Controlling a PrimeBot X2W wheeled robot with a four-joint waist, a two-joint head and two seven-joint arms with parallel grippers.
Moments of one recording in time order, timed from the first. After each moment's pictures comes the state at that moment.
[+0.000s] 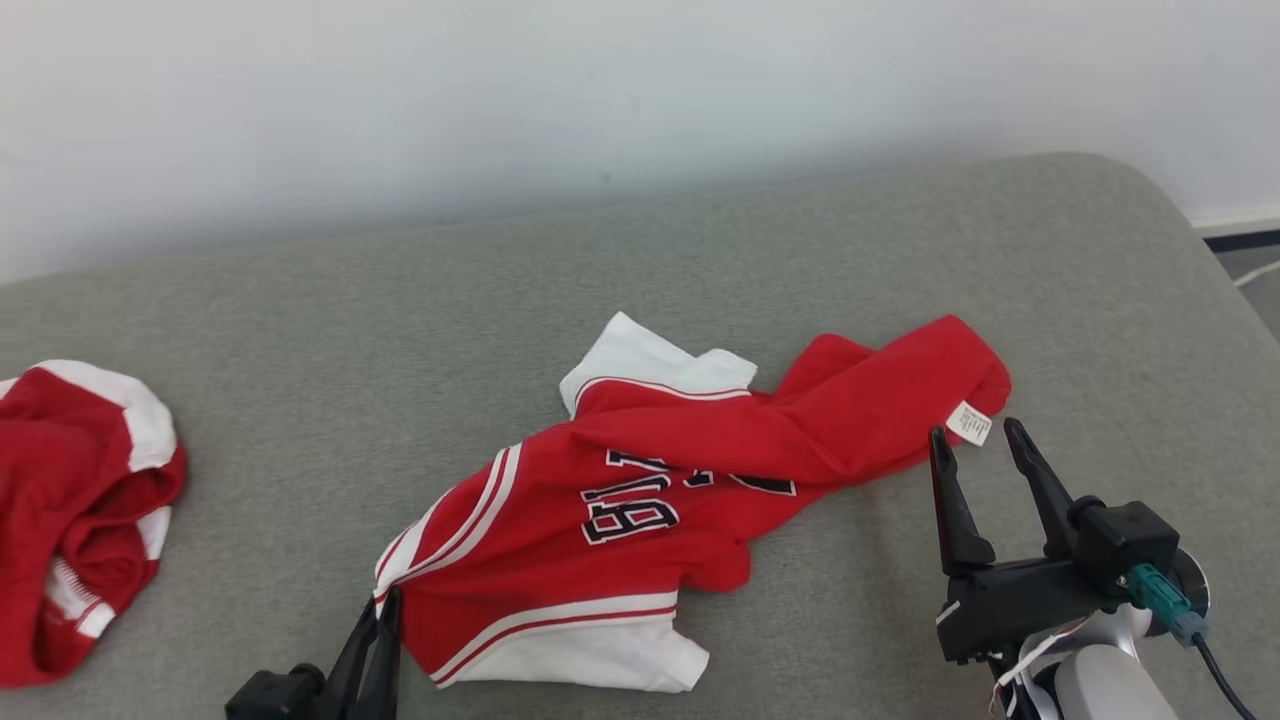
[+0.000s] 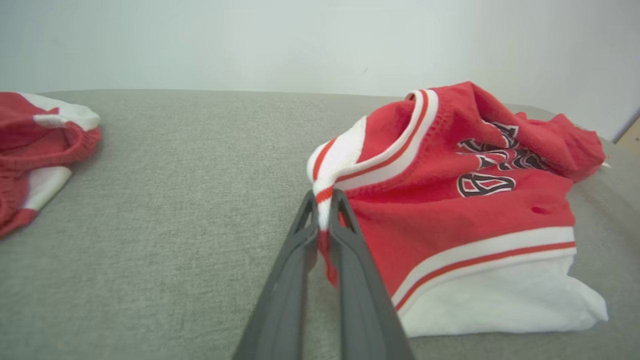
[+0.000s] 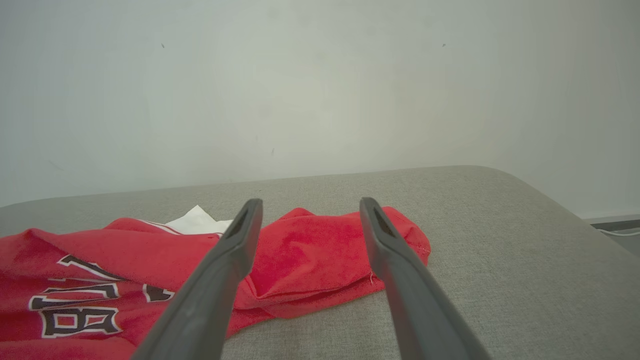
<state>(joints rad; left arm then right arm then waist) -0.14 0.05 -0.08 0.27 -0.12 -0.04 -0.26 -0.26 -0.15 0.20 0.27 0.16 0.13 -0.26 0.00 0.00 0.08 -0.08</state>
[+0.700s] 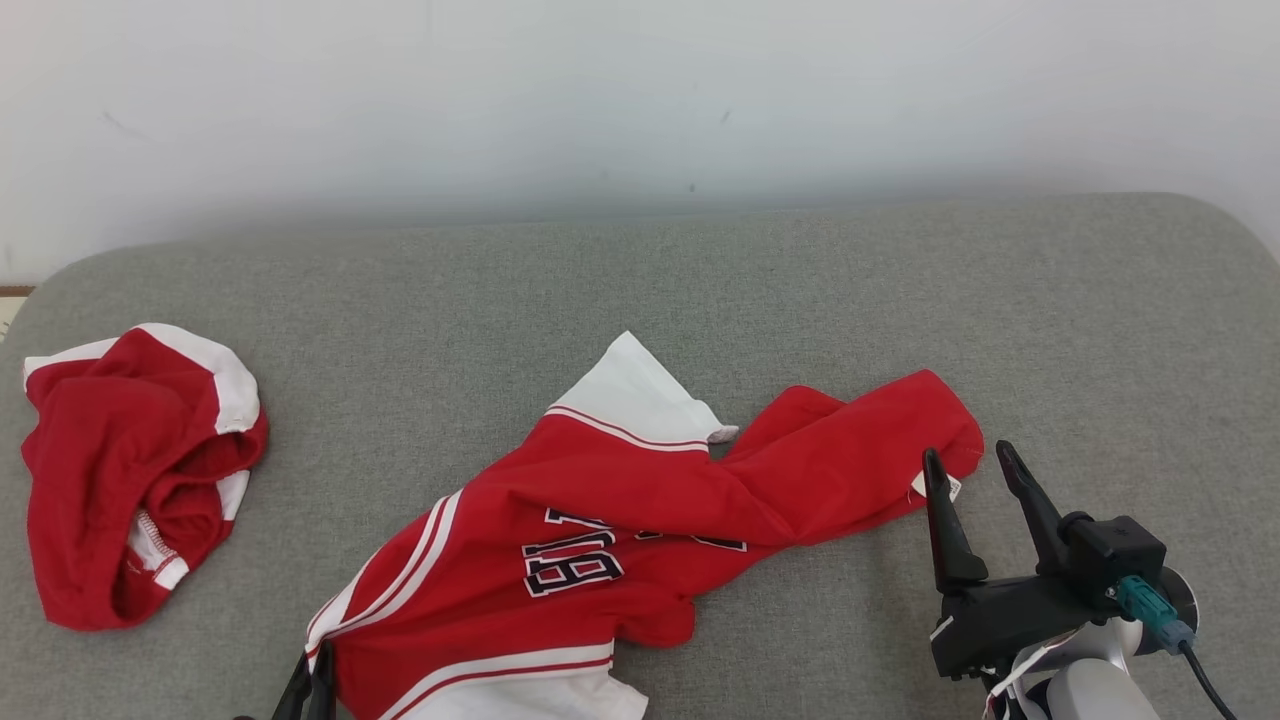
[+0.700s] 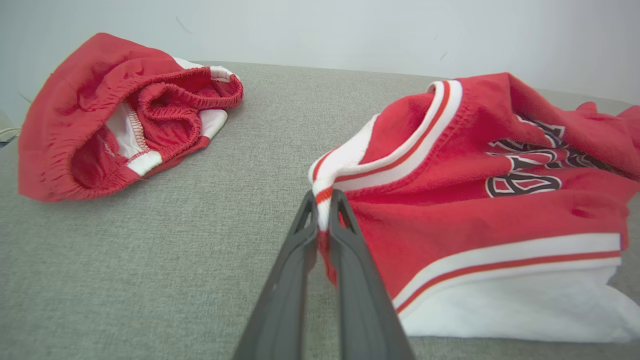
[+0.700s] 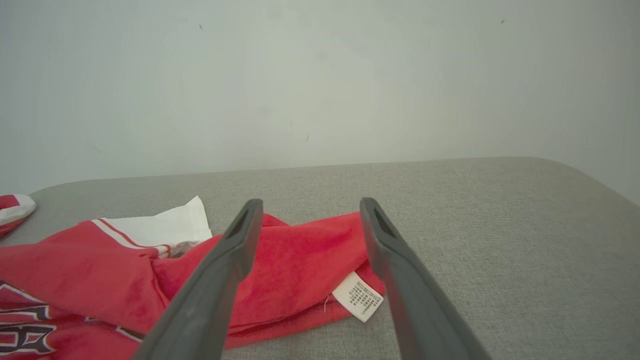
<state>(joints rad) -0.06 0.10 -0.02 0.25 -0.15 0.00 -0.26 -0.25 -0.14 0.20 0.31 0.16 0.13 -0.26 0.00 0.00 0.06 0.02</state>
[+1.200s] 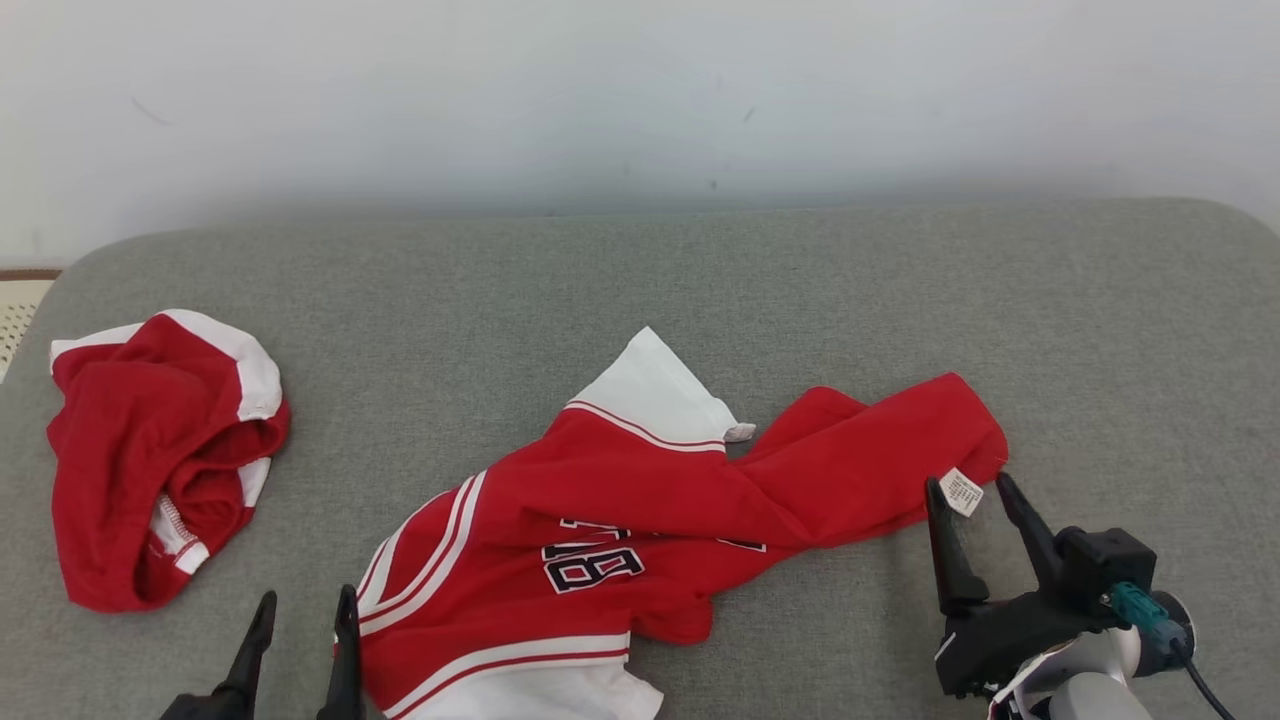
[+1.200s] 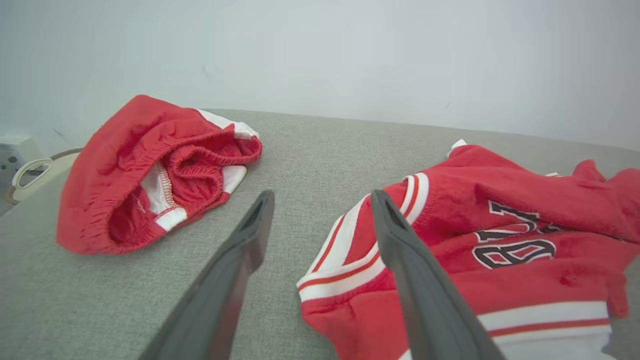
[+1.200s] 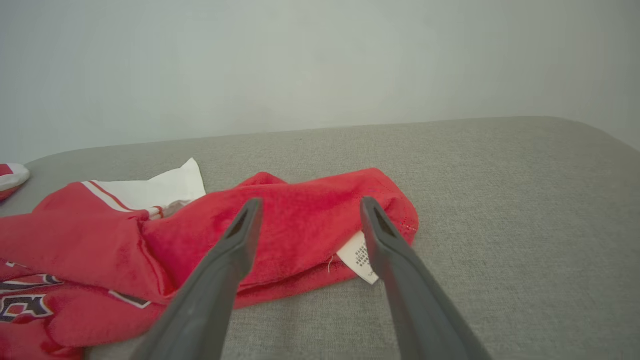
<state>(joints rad) -0.08 0.08 0.00 0.18 -0.14 0.02 -0.26 -0.26 -0.16 0.21 0.38 0.19 0.13 -0.25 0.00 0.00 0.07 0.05</state>
